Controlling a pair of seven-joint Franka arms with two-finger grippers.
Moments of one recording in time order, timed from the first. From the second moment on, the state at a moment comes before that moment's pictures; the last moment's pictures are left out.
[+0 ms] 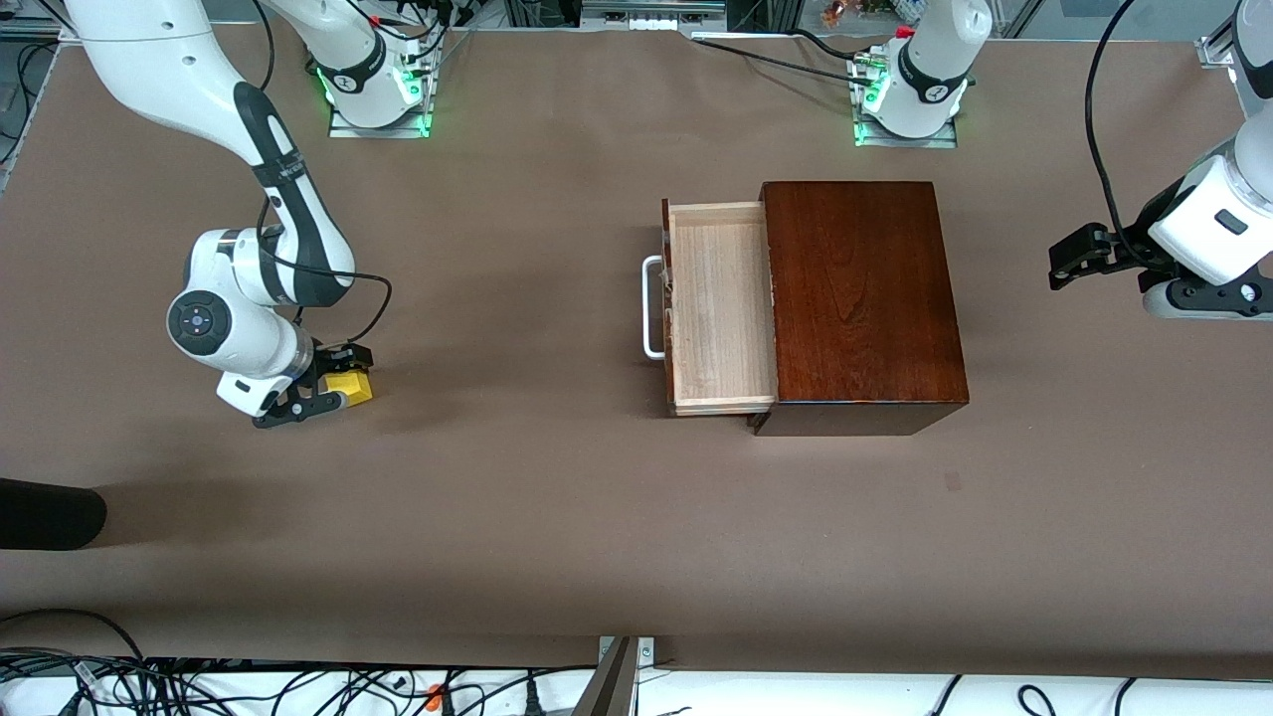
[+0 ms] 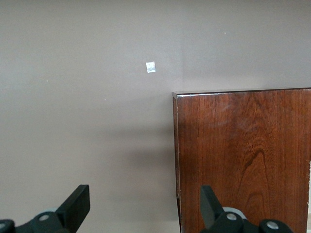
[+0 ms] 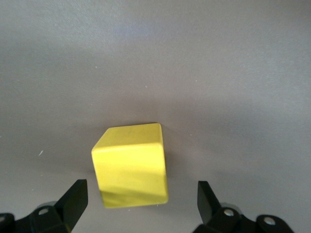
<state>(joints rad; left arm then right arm) -0.11 0.10 0.06 -1.51 0.02 1.57 -0.03 0.17 0.51 -0.10 -1.98 0.01 2.37 -0.21</state>
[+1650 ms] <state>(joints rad) -0.12 0.10 0.05 -1.50 0.02 1.57 -0.03 0.18 0.37 0.04 -1.72 0.03 2.00 -0.38</state>
